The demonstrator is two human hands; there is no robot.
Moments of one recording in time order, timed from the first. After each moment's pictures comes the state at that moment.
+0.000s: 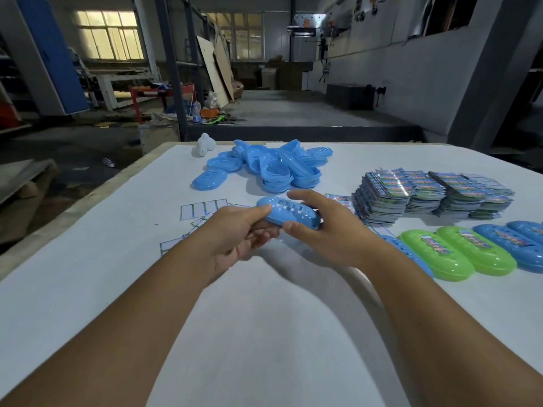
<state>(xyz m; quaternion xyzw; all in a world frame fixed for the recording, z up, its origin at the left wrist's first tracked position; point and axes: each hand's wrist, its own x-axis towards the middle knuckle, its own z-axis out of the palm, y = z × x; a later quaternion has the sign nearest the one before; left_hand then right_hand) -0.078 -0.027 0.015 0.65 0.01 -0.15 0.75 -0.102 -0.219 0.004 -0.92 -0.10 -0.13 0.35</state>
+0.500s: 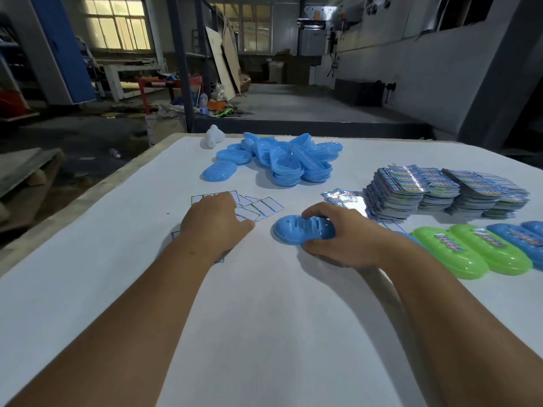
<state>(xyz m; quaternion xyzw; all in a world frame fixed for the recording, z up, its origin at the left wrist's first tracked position) -0.065 0.012 0.008 0.98 0.01 0.09 0.16 -0.104 -0.225 0.000 -0.97 -0.07 -0.01 0.25</state>
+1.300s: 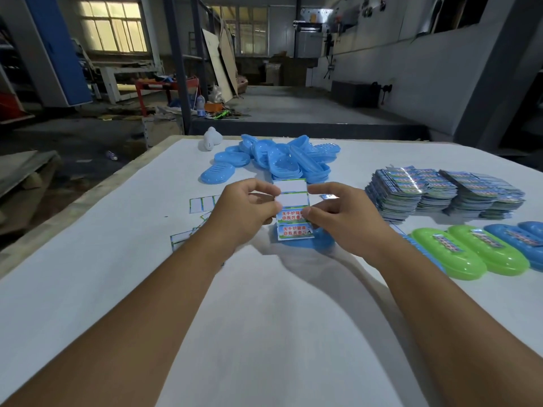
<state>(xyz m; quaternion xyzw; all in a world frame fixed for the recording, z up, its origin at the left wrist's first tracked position) -0.072 -0.016 0.015 0.77 -0.11 0.03 0.62 -0.095 -0.212 0.004 -0.83 -0.04 -0.12 0.55</state>
